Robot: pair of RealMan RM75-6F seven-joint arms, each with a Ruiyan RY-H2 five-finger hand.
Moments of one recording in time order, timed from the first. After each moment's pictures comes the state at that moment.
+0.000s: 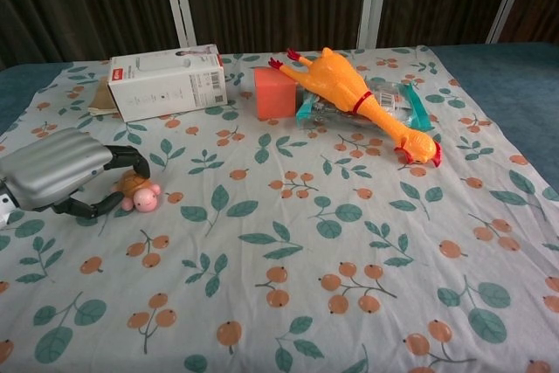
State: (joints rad) left arm -0.57 -1.83 0.08 -0.56 1.71 1.31 -0.12; right arm 0.05 -1.09 0.01 -1.58 -1.64 1.55 0.02
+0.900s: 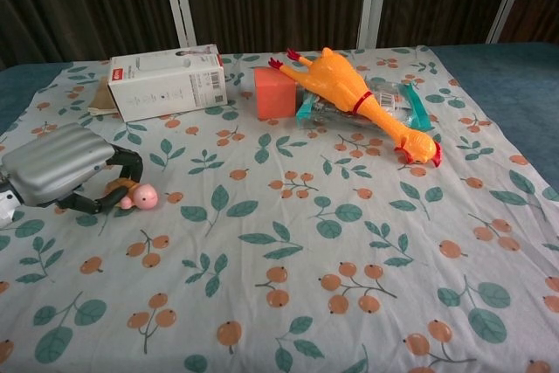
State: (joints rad) left arm -0.57 -1.89 0.09 -0.46 1.71 1.34 -0.17; right arm 0.05 -1.09 0.01 -1.58 -1.64 1.55 0.02
